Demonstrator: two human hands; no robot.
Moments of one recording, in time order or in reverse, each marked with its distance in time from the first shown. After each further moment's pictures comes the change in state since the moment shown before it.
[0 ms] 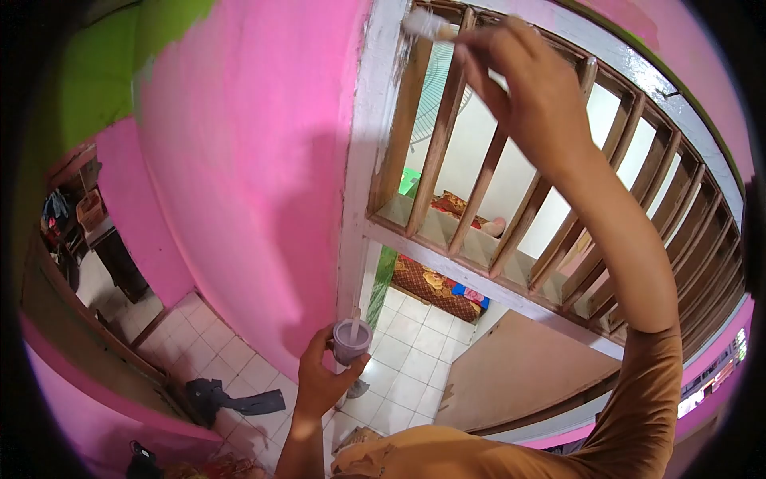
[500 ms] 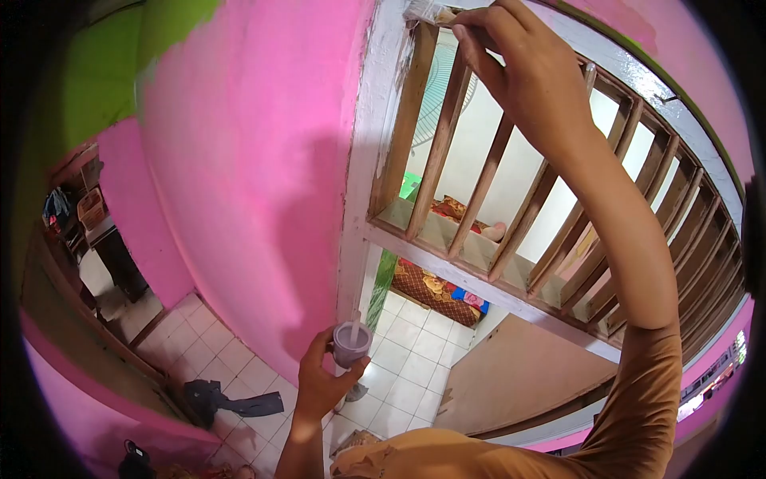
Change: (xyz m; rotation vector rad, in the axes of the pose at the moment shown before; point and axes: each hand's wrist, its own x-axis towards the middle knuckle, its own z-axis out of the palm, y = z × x) left_hand -0.001 0.004 -0.001 0.034 -0.001 0.018; right_hand 0.024 0.004 -0.008 -0.044 -0.070 0.074
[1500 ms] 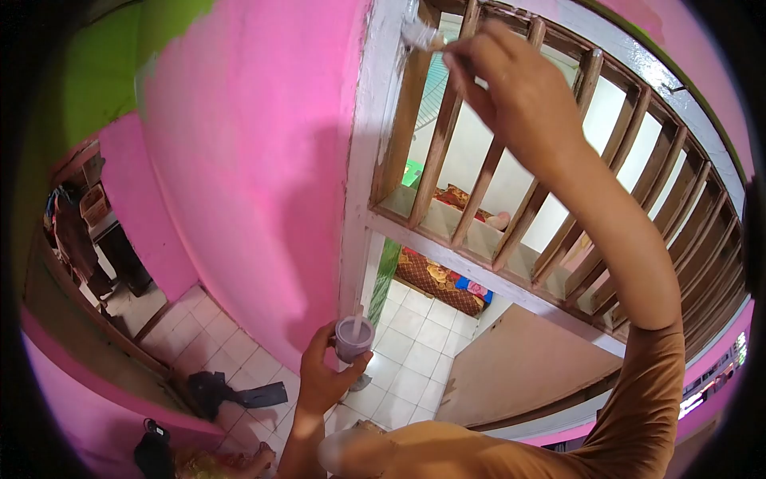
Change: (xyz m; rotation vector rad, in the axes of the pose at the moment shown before) left_hand -0.005 0.000 0.001 0.021 0.017 0.017; right_hand -0.031 -0.015 0.016 0.028 -0.031 -0.047
